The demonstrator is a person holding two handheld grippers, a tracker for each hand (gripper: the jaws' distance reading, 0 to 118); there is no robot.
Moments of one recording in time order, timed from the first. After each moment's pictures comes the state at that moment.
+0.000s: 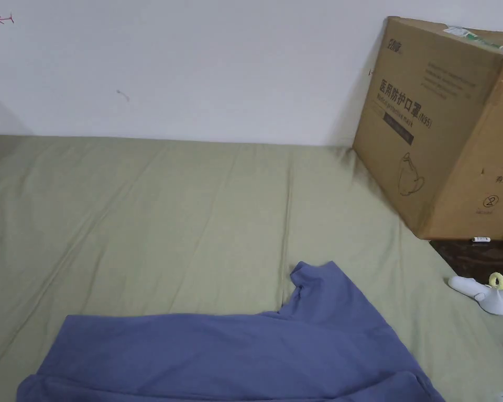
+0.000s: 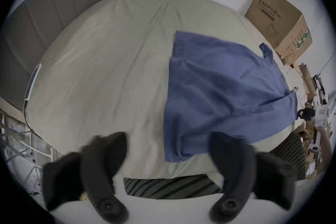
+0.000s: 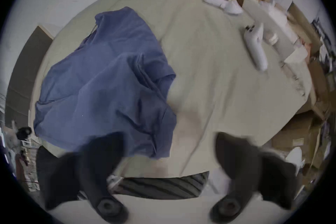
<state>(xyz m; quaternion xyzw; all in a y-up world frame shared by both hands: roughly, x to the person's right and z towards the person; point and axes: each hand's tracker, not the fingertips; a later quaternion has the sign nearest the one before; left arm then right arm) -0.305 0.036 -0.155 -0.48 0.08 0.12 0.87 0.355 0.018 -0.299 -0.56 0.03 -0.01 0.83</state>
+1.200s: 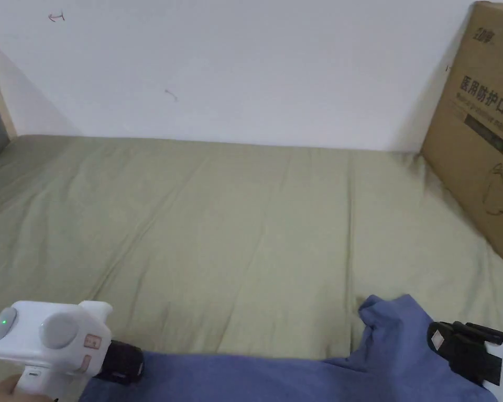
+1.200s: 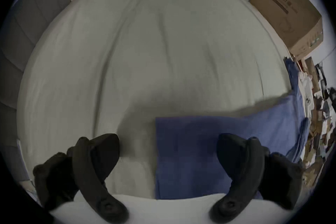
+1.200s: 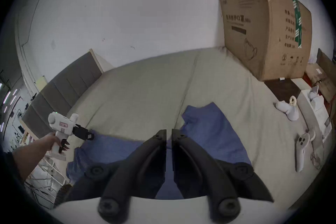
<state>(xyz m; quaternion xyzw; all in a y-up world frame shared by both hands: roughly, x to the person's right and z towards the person) -0.334 -0.038 -0.430 -0.57 0.00 0.07 0.82 0.206 0.098 -0.418 -0.34 0.19 -0.06 0.92</state>
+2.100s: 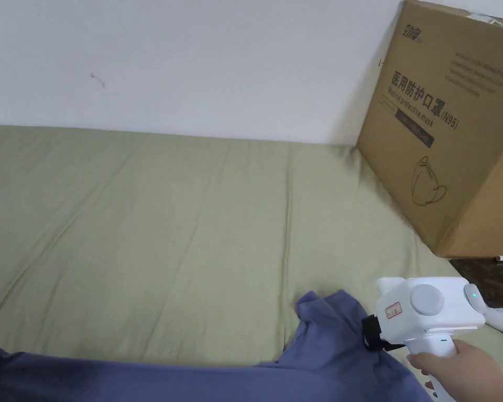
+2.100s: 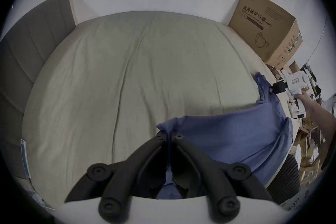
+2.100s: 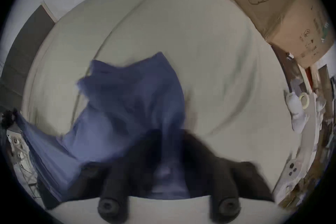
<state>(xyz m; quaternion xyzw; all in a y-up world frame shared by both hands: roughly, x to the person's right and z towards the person) -0.326 0.058 -0.357 -0.45 -0.01 0.08 0.89 0.243 -0.009 -0.591 -0.56 0.12 0.04 0.82</state>
